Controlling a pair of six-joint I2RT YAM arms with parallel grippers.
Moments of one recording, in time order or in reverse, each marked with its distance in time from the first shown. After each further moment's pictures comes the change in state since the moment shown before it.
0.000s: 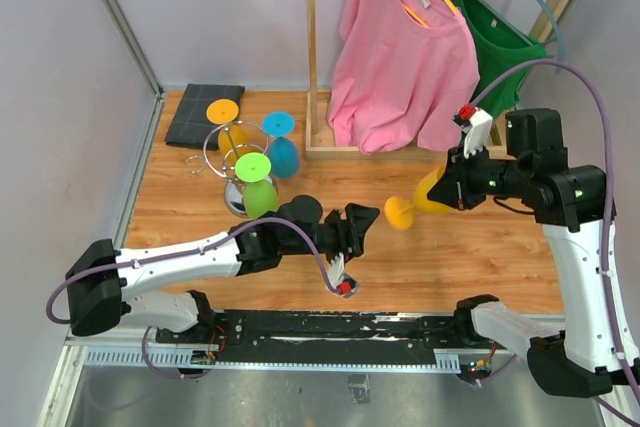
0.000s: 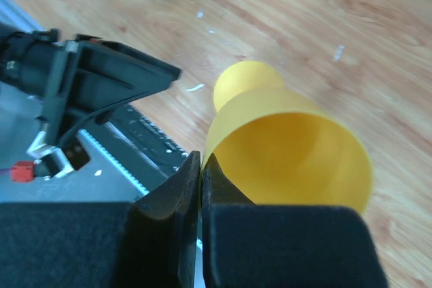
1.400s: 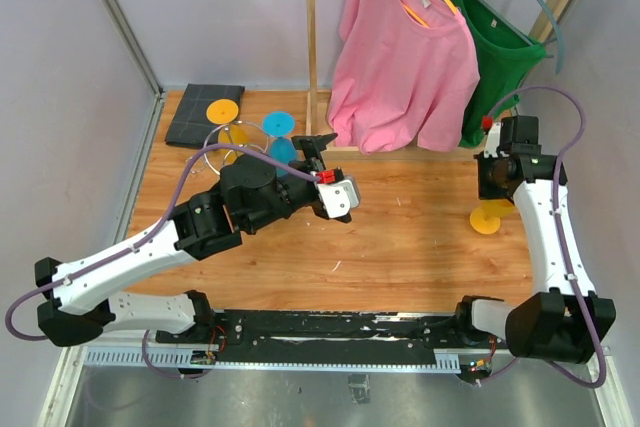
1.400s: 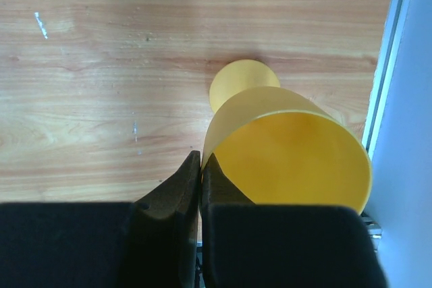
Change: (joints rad) left arm -0.005 -0.127 0.454 -0.308 -0.385 -0.990; right arm -0.304 0.140 -0.401 0.317 0.578 -0.077
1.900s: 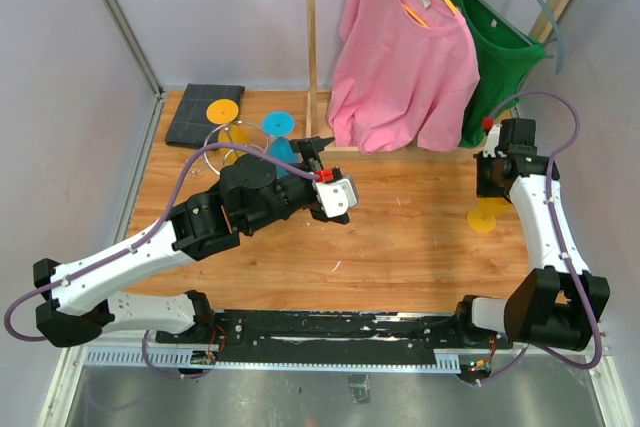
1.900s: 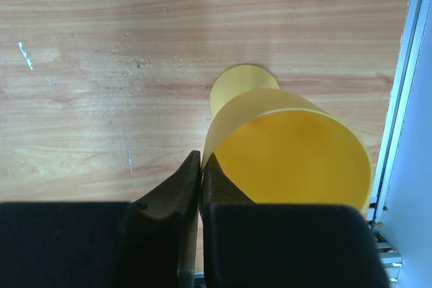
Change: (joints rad) left arm 0.000 -0.015 0.000 -0.039 -0.006 -0.044; right arm -0.068 0.064 -0.108 0.170 -0.045 0.003
